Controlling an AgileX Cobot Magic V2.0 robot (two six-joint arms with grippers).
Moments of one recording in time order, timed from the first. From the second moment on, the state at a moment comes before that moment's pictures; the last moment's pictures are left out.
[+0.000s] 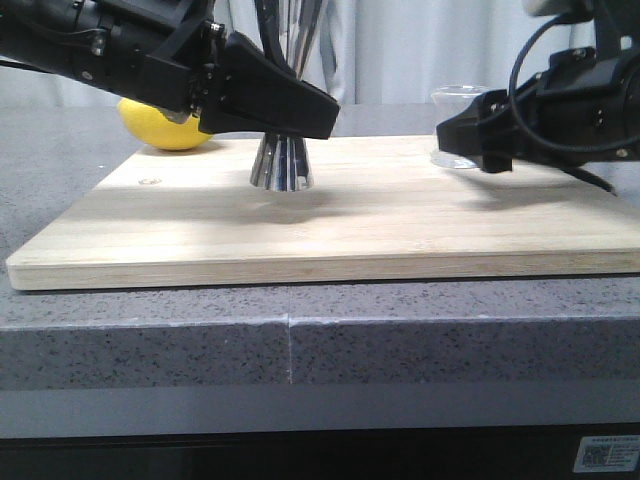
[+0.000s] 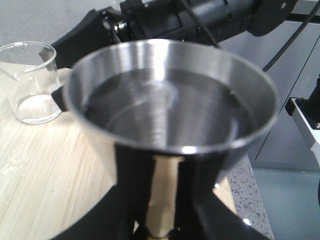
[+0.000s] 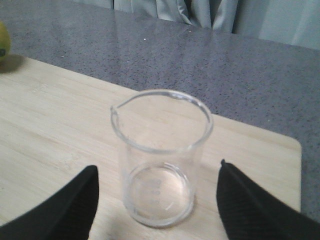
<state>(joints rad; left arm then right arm) -0.36 1.81 -1.16 -1.45 1.16 2.02 0.24 1.61 -0.62 -0.31 -0.77 0.09</state>
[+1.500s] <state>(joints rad) -0.35 1.81 -1.16 -1.49 1.16 2.07 0.26 1.03 -0.60 -0.34 -0.26 0.16</state>
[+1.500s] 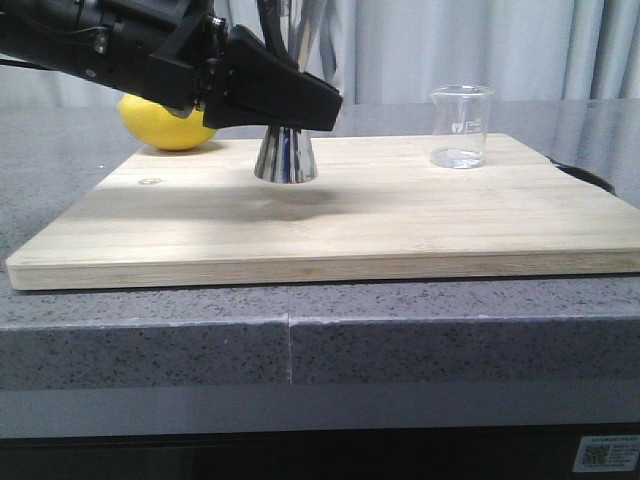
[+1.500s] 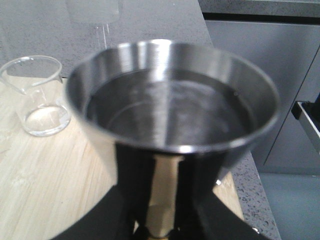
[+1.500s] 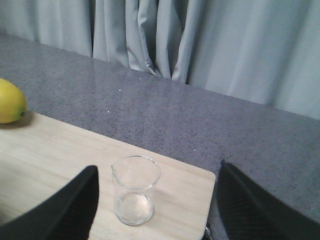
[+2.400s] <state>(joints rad) -0.23 1.84 -1.16 -1.57 1.16 2.10 0.26 1.03 -0.60 -0.34 -0.26 0.16</state>
